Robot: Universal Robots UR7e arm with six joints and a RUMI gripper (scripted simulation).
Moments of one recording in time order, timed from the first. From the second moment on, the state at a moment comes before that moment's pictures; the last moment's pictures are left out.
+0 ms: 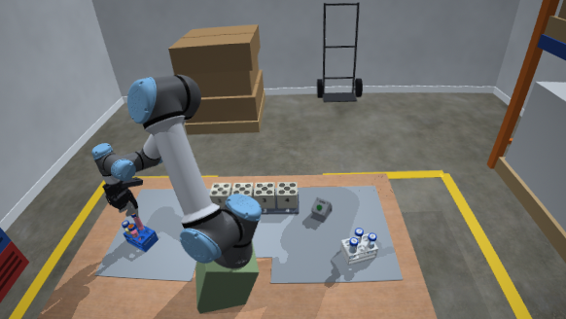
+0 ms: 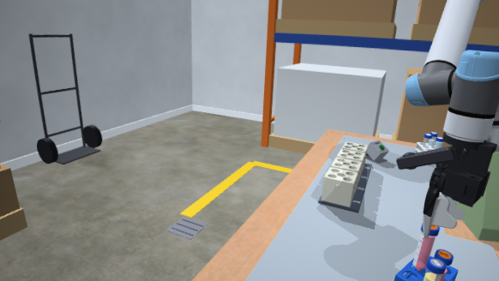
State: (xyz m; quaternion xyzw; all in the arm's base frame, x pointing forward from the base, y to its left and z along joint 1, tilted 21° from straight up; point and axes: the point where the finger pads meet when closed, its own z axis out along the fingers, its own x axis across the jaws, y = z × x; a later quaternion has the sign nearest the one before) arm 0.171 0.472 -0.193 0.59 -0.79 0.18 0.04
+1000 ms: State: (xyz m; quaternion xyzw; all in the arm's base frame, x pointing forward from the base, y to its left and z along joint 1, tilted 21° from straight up) arm 0.159 0.499 -0.114 0.59 -0.79 0.18 0.04
